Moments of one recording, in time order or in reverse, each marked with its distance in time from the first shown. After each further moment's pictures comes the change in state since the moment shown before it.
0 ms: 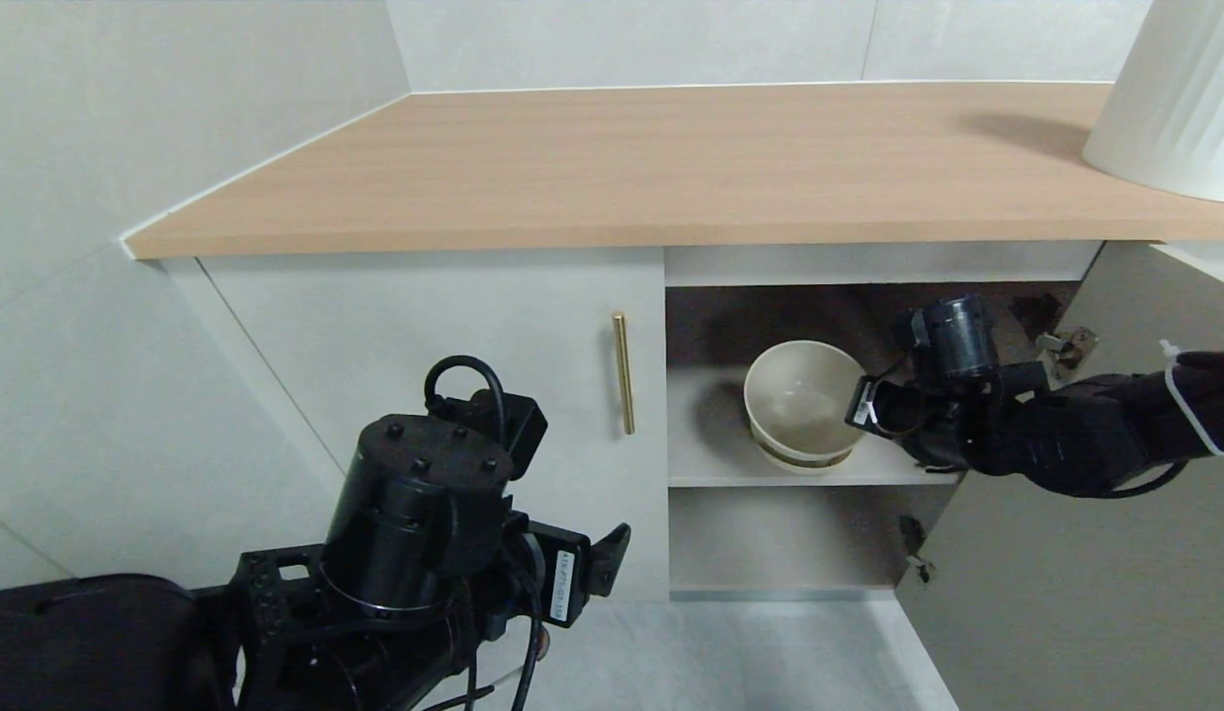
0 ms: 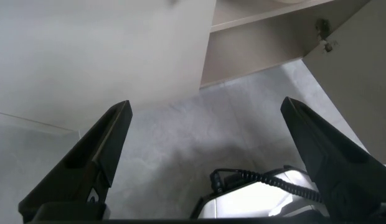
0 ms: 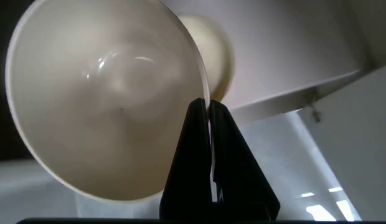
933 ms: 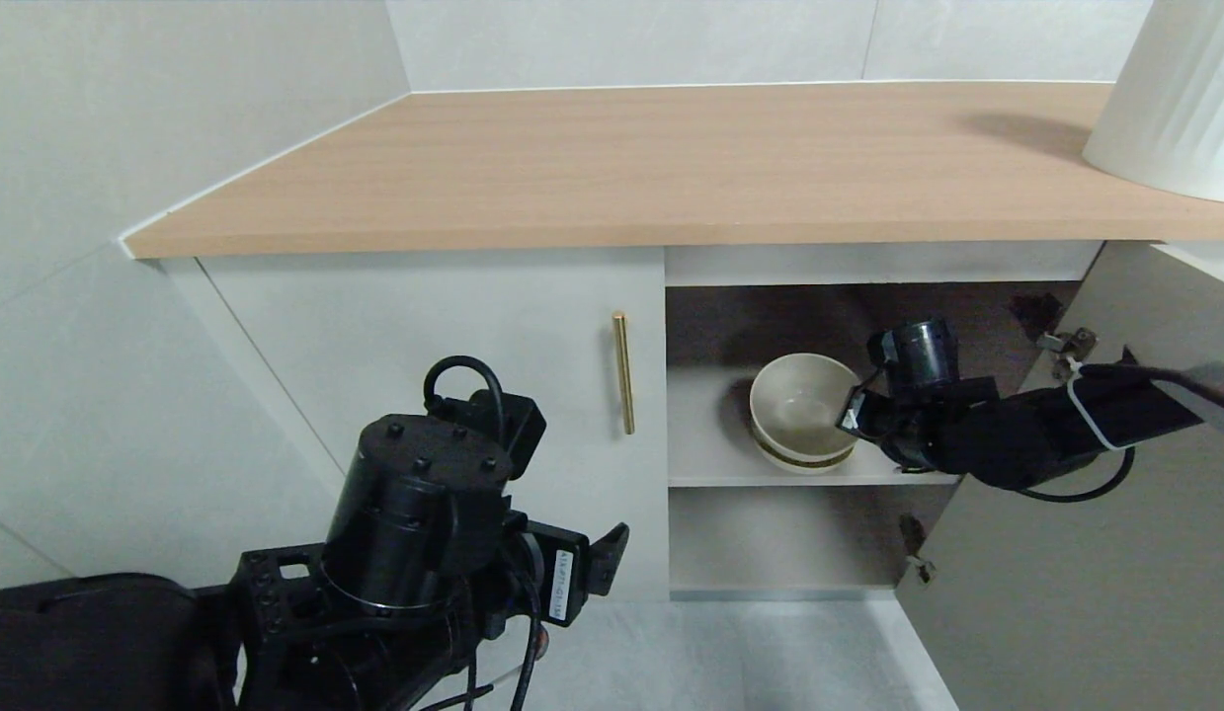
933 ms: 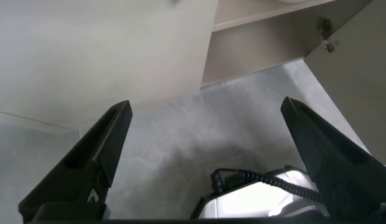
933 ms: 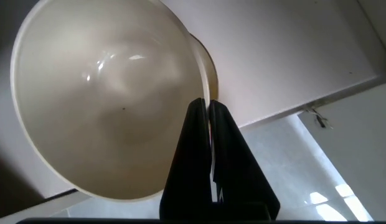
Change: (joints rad) left arm 0.002 0.001 0.001 0.000 0.000 -0.001; right arm -0.048 0.161 -0.088 -0.050 -0.004 0.041
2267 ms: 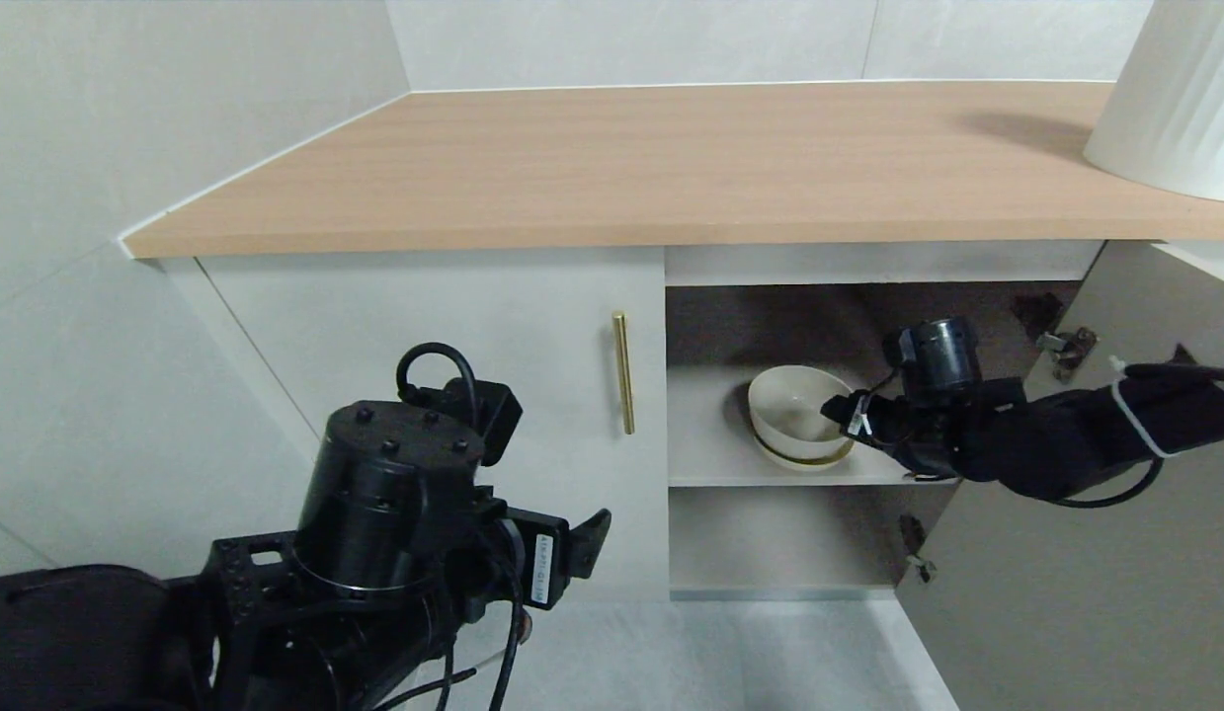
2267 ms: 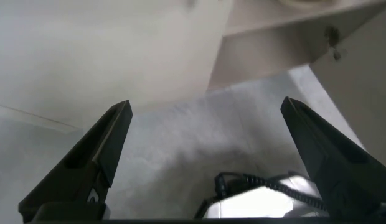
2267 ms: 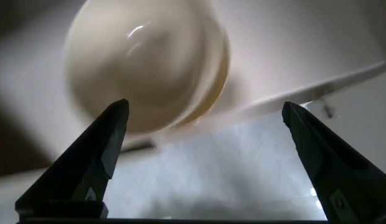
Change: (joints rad) left arm 0.043 -0.030 0.005 0.002 0.000 0.000; right arm 0.017 -0.104 0.094 0.007 0.081 -0.022
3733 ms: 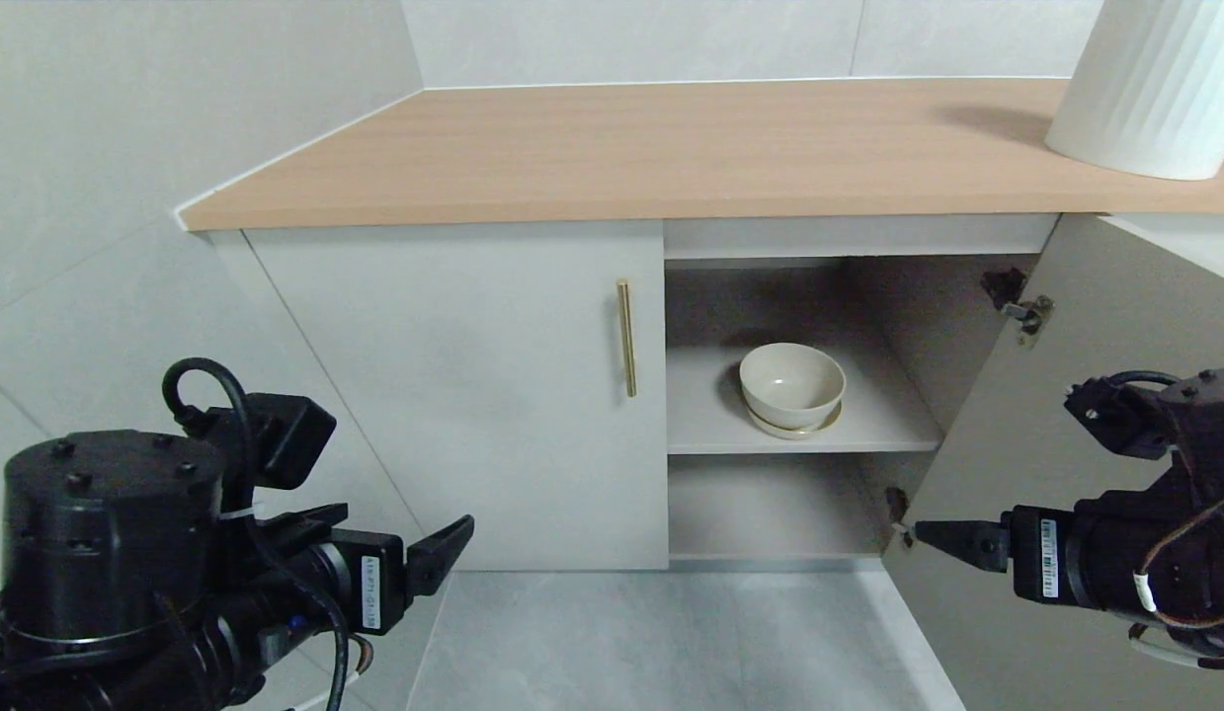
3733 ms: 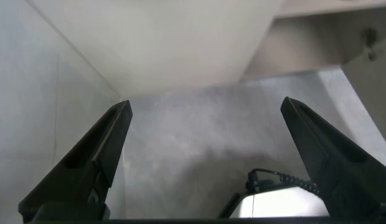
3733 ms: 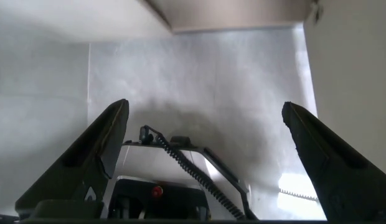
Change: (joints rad) left arm 0.183 -0.261 0.191 0.027 -0.037 0.053; right arm 0.196 -0.683 0.430 0.339 0.096 -0.114
